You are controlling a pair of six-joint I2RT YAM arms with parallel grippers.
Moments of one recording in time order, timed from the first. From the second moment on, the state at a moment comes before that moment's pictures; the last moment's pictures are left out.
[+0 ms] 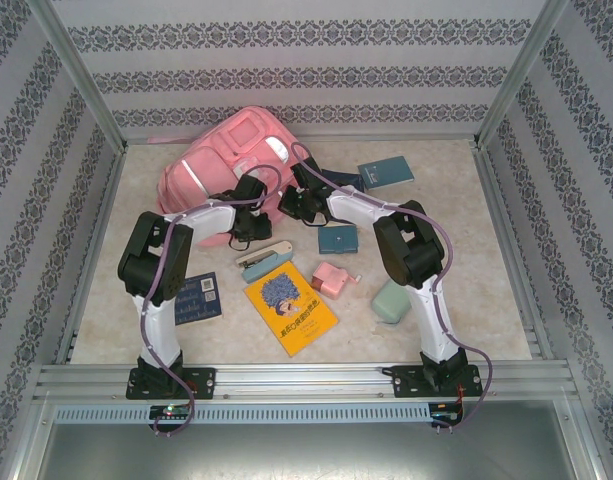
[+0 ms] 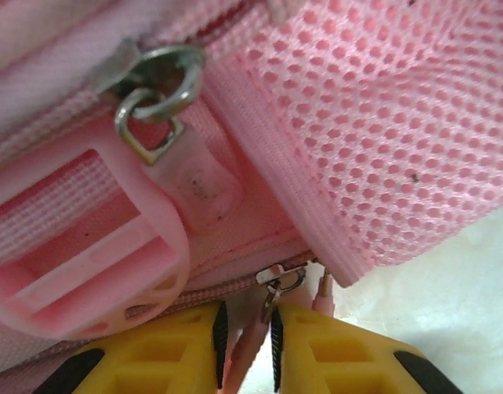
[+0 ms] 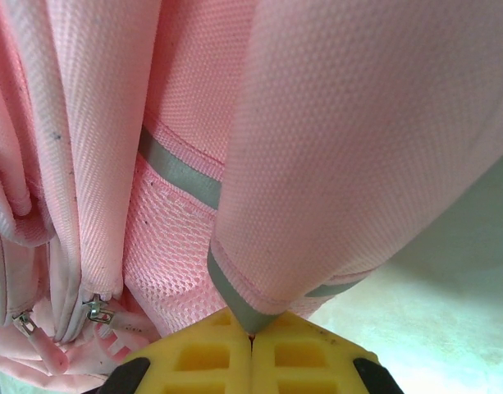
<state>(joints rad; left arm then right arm) -0.35 1.97 1.28 -0.47 0.11 -0.48 0.57 2.25 1.70 -0.34 -0.26 0.94</state>
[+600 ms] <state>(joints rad) -0.39 2.00 1.35 -0.58 -0.07 -0.46 0.57 2.25 1.69 -0.33 -0.26 0.94</state>
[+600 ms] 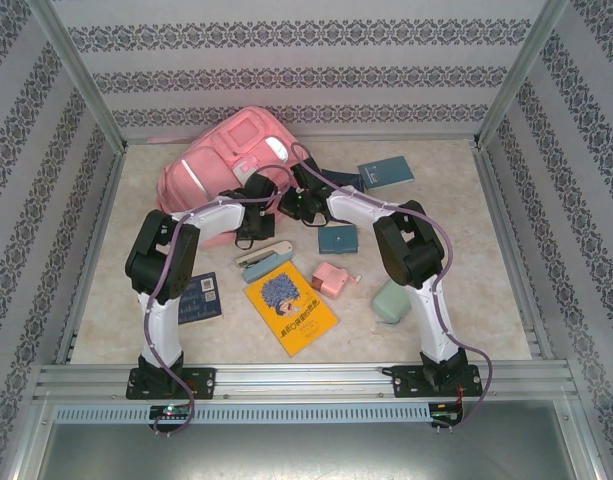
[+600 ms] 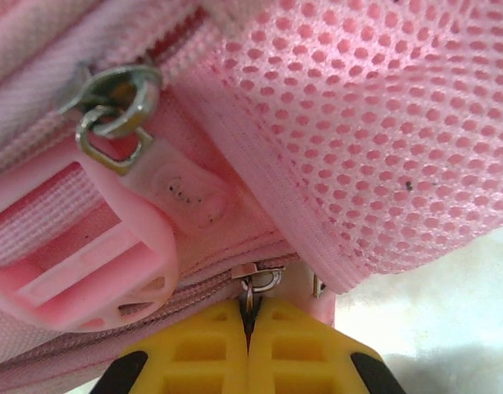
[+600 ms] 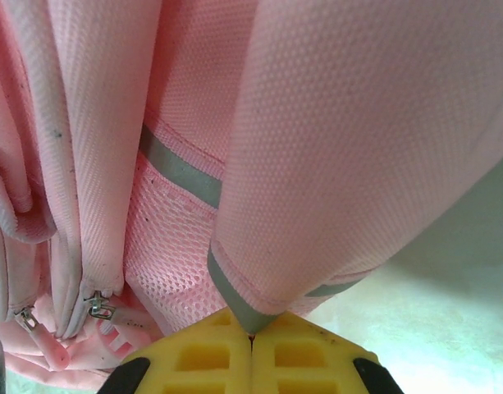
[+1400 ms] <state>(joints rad) -0.10 1.73 1.17 -0.69 -0.09 -0.45 0.54 2.22 1.77 -0.40 -0.32 0.88</state>
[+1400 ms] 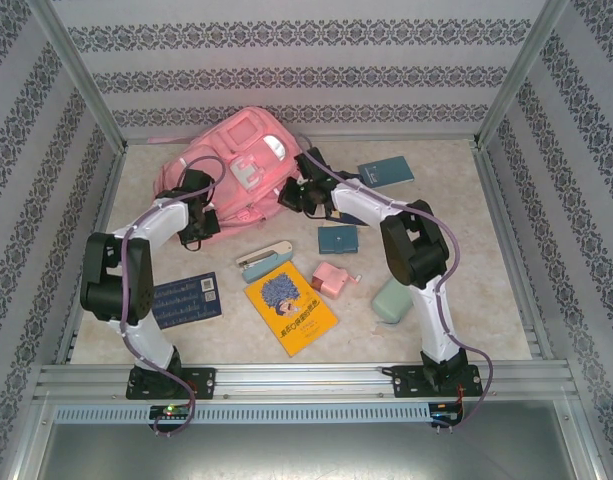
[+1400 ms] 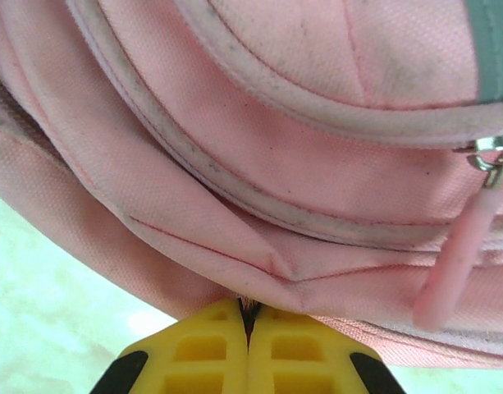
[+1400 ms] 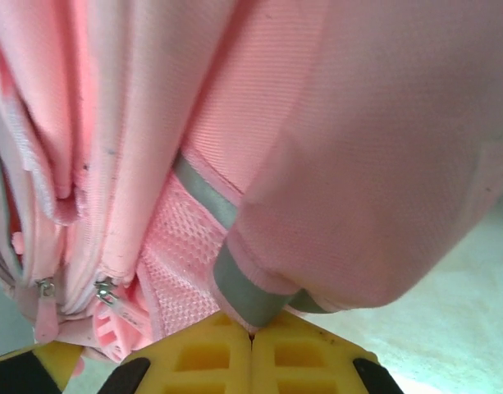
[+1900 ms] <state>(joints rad) -0.35 1.73 1.26 -0.67 0.14 -0.46 0.49 2.03 1.58 -0.39 -0.25 0.93</state>
